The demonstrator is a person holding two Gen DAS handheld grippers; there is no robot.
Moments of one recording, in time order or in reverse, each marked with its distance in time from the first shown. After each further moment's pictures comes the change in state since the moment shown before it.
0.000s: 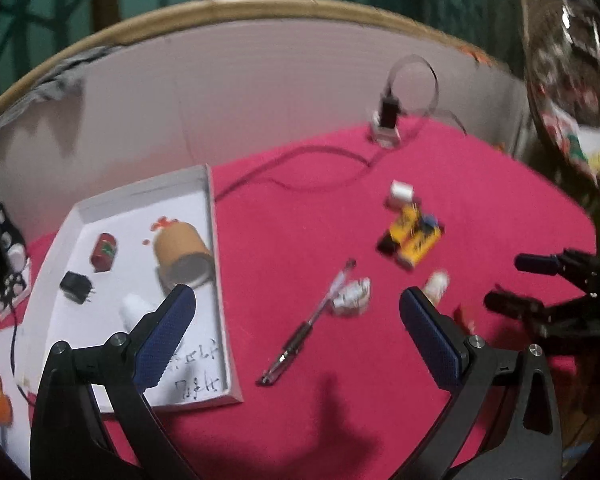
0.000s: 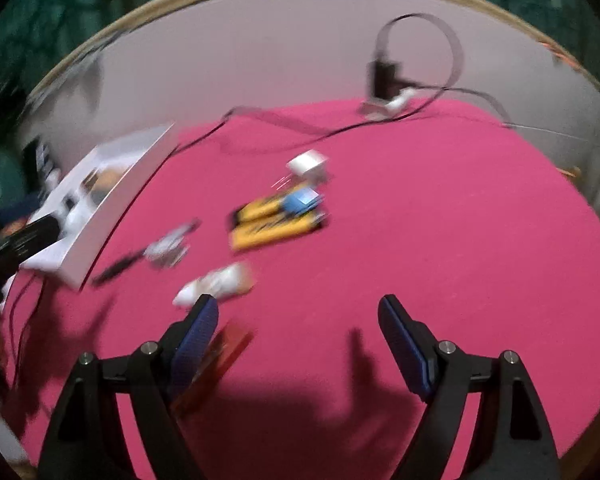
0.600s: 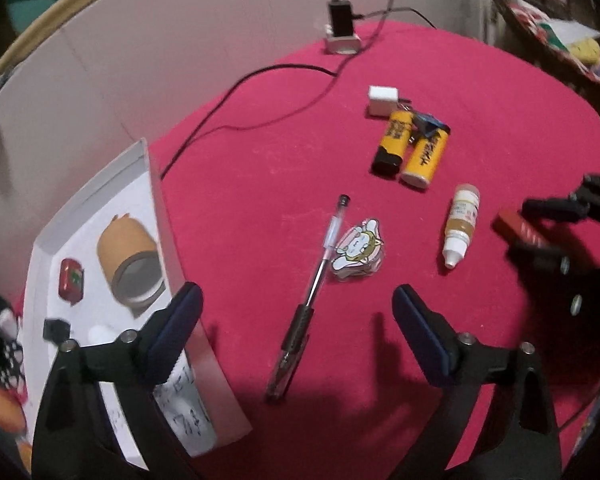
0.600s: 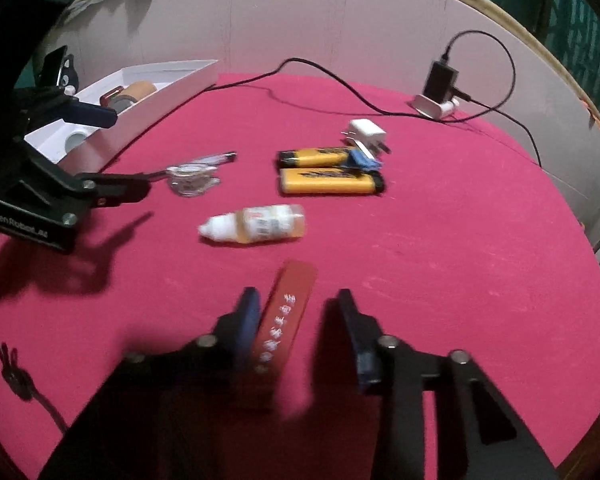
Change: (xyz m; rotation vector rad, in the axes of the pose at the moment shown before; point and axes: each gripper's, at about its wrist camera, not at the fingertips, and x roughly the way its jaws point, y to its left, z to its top) left arm 0.064 -0.021 -0.003 0.272 0.236 -0.051; right arm 0.016 0.012 -0.015 -0.156 0.028 -0.085
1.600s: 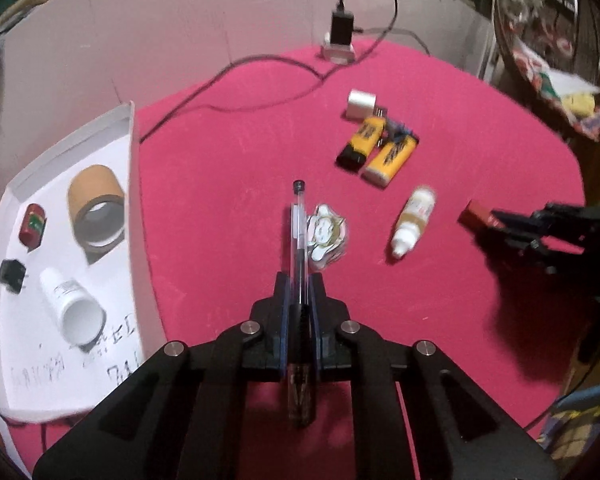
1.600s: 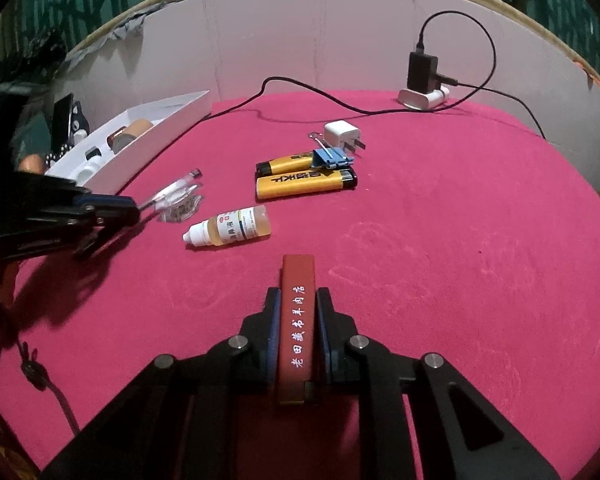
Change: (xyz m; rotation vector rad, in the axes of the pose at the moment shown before) left arm -0.025 -0.004 -0.030 -0.186 -0.073 -0.111; right arm -0.009 -0.023 -0.016 0.099 -0.087 0.117
